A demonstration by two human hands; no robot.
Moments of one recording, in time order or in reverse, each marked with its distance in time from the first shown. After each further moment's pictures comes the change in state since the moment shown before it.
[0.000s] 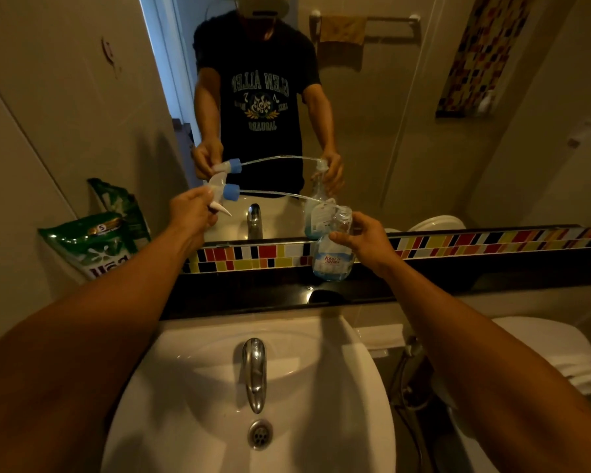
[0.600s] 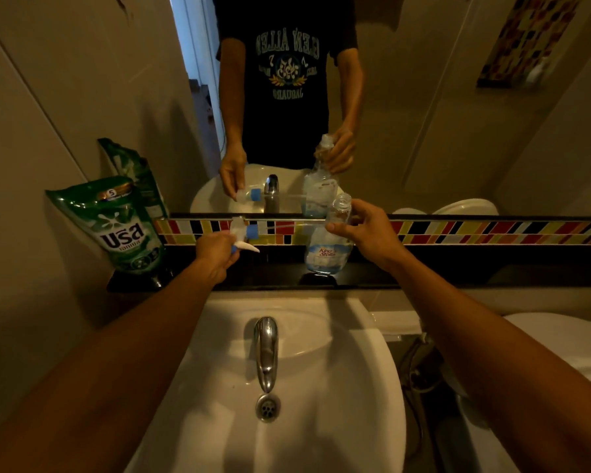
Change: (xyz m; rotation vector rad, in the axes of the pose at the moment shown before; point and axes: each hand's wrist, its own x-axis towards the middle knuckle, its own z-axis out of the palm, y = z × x) left_hand 0.004 -0.127 -0.023 0.068 0.140 -0.313; right_hand 0.005 0.009 0.040 -0.037 -0.148 -0.041
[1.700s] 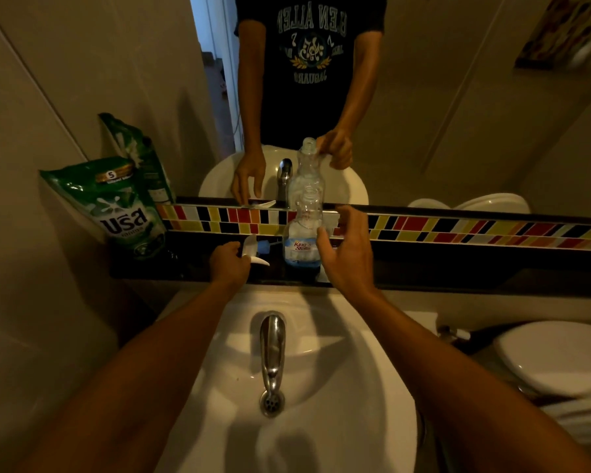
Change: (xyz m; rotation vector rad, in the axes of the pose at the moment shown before) left_hand 0.024 -0.067 0.000 0.618 0.106 0.327; right_hand 0.001 0.049 0.090 -0.253 0.322 -0.157
